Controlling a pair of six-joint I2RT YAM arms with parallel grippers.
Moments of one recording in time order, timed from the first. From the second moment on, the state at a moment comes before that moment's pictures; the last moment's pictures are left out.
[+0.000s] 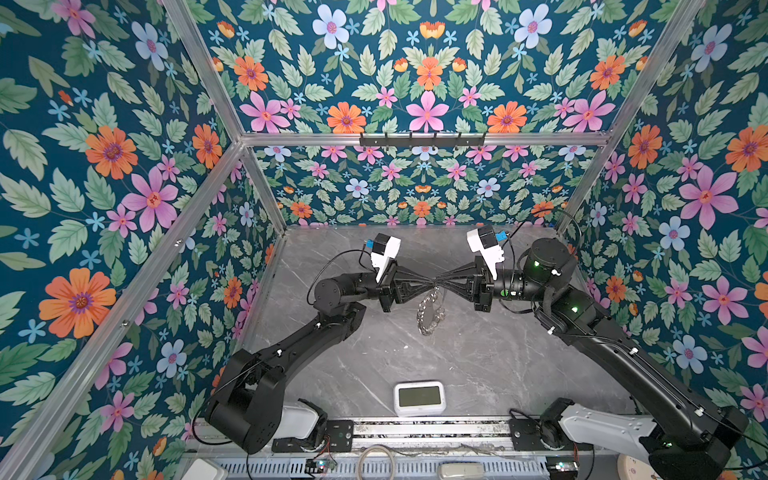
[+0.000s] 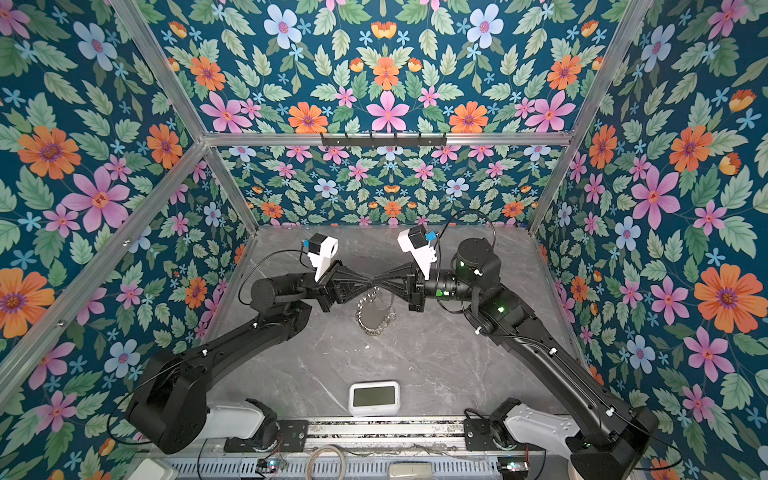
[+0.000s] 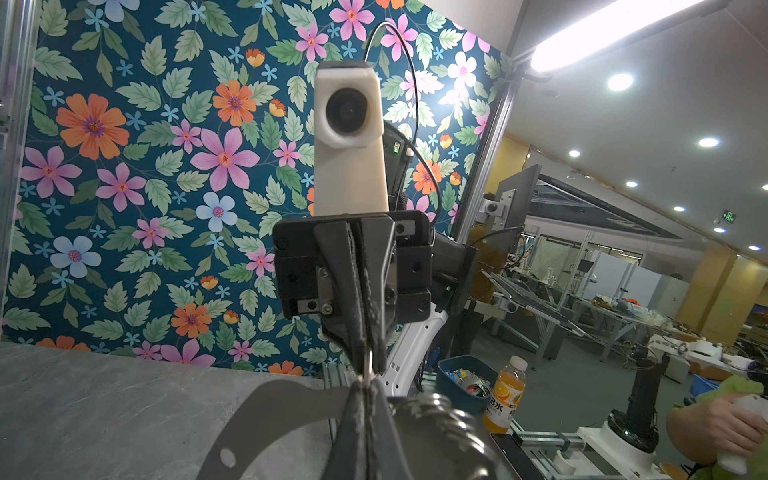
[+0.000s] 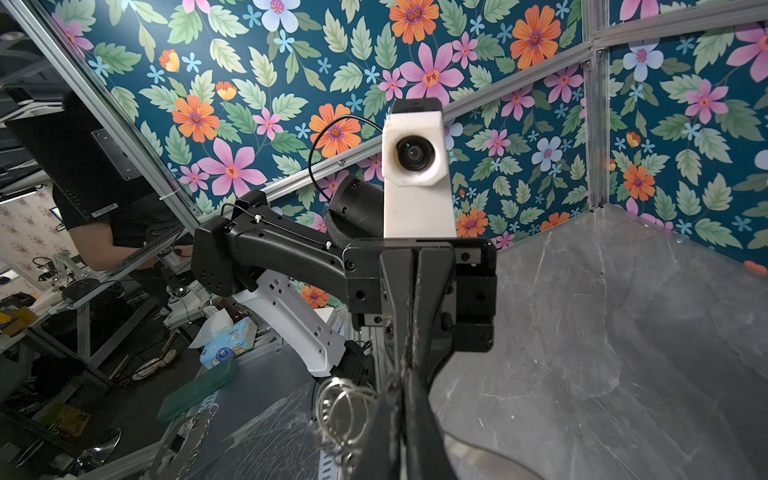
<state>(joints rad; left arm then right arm) -0.55 1.36 0.85 1.35 1.10 -1.06 0.63 1.12 1.24 -0.16 -0.79 0.31</state>
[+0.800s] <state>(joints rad) -0.49 1.31 0.90 1.05 1.16 -0.96 0.61 1.26 1.54 -0.73 -0.78 0.04</state>
